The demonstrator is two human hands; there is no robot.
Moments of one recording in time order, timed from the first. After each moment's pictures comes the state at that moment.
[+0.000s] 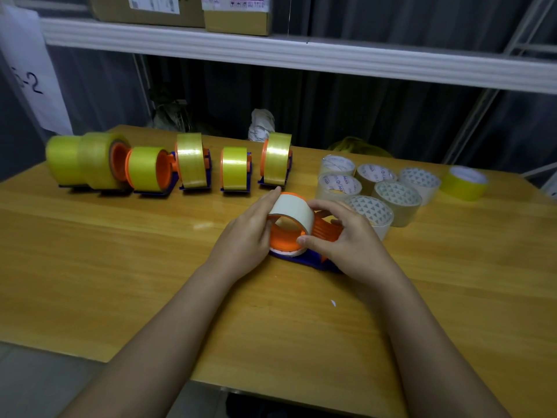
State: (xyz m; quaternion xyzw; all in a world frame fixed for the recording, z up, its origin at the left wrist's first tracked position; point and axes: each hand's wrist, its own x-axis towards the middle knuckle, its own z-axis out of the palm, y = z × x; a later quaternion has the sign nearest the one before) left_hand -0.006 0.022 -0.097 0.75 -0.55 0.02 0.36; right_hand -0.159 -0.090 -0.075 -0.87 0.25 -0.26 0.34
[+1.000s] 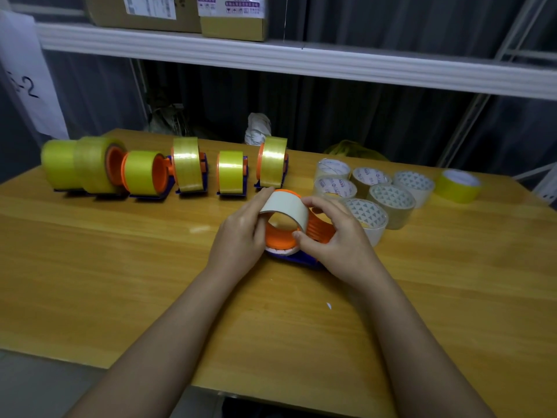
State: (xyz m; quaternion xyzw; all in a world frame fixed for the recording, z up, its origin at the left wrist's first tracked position) left_hand -0.006 0.015 -0.104 0.73 -0.52 0.10 0.44; right_hand -0.154 -0.088 -0.081 -0.87 0.22 -0.30 0.32
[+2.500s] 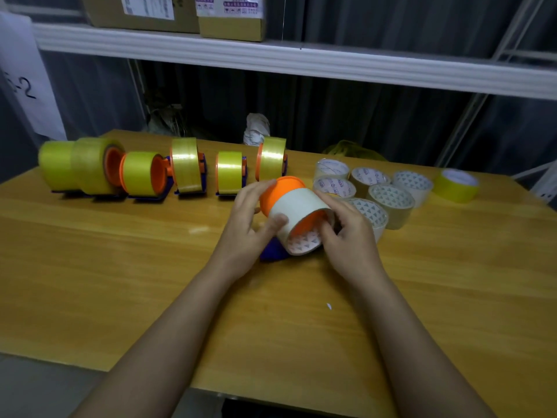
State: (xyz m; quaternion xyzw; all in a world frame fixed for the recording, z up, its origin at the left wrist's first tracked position) left_hand -0.008 0.017 -0.093 0.64 -0.52 -0.07 0.56; right_hand -0.149 -0.094 -0.086 -0.83 0.27 -0.37 0.32
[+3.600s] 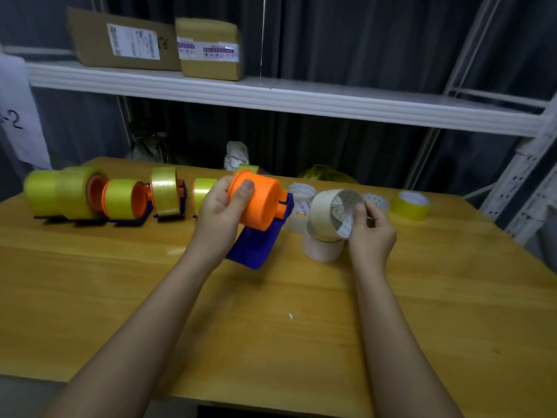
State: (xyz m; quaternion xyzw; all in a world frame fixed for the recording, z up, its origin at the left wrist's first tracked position) left_hand -0.039 0.011 -0.025 0.57 -0.44 -0.10 0.69; right_hand -0.187 -0.151 -0.069 -0.57 0.39 -0.62 0.37
